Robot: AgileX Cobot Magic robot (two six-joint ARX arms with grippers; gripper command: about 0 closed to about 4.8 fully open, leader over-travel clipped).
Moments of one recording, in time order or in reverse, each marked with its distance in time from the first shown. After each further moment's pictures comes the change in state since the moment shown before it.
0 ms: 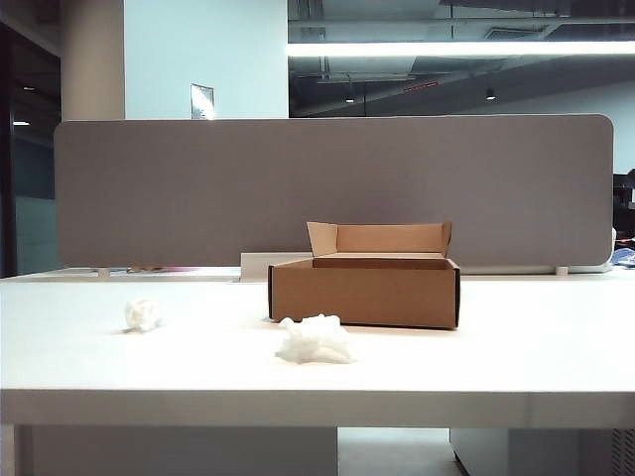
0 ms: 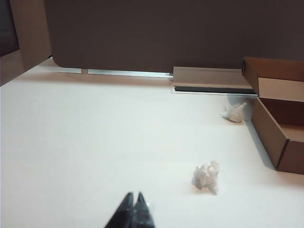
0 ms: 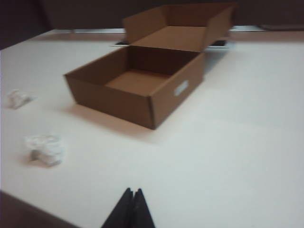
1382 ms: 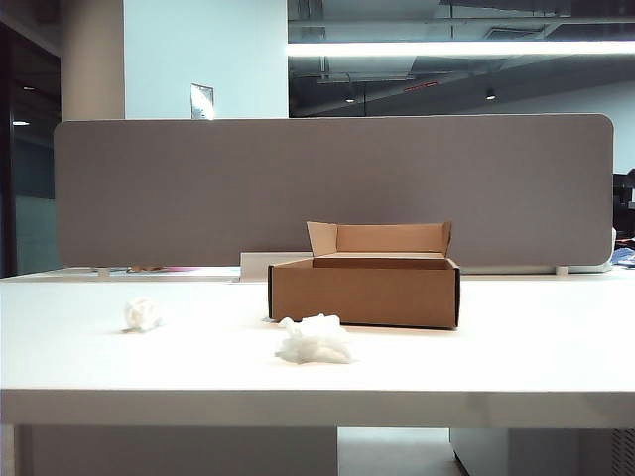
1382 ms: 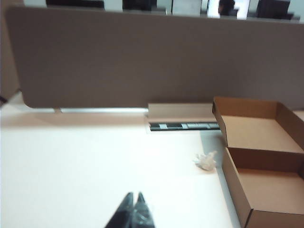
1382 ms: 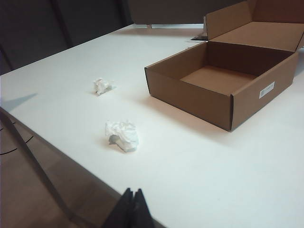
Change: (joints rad) left arm 0.000 0.586 0.525 0.053 0.114 0.000; right arm 0.001 0.000 0.000 0.001 -0.289 0.007
